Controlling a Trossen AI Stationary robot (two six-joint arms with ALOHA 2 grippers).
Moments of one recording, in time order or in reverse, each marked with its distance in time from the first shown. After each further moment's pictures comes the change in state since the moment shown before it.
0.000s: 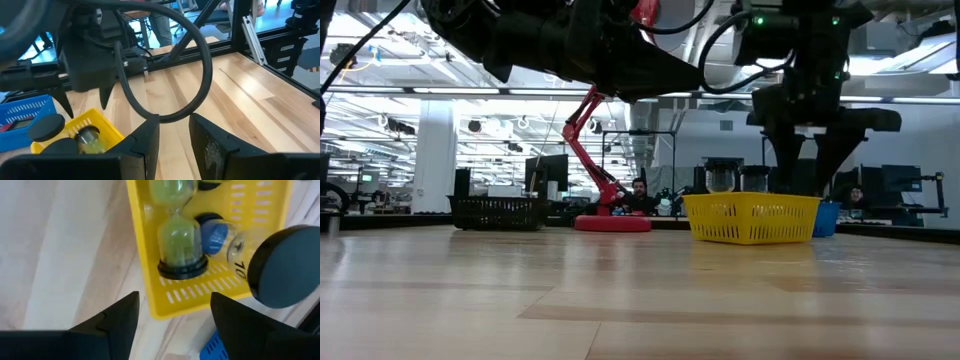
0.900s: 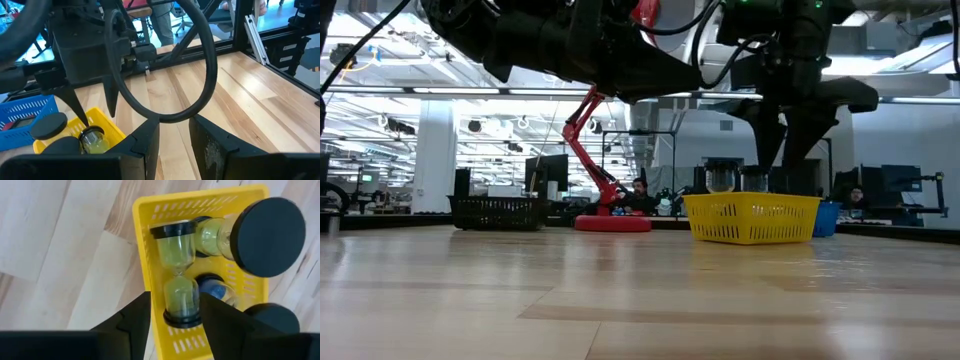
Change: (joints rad) left arm 0.000 0.000 0.000 -0.001 -0.007 0.000; right arm 0.002 0.025 0.079 0.082 -0.162 0.008
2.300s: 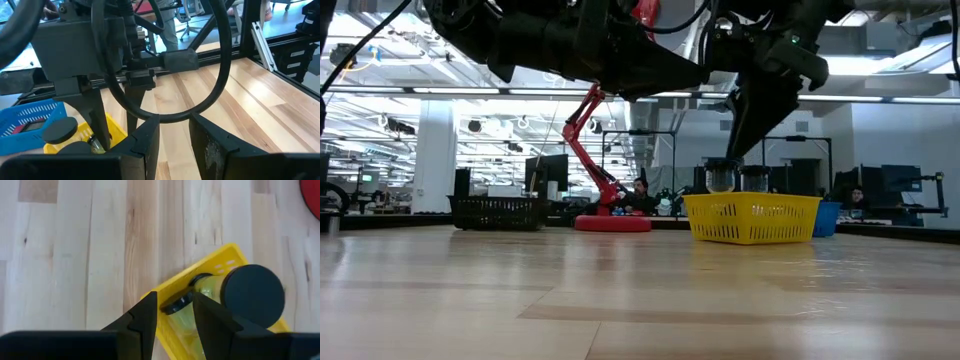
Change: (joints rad) left arm 0.013 0.000 0.001 0.026 -0.005 0.000; right arm 0.069 0.003 -0.008 0.245 0.002 0.454
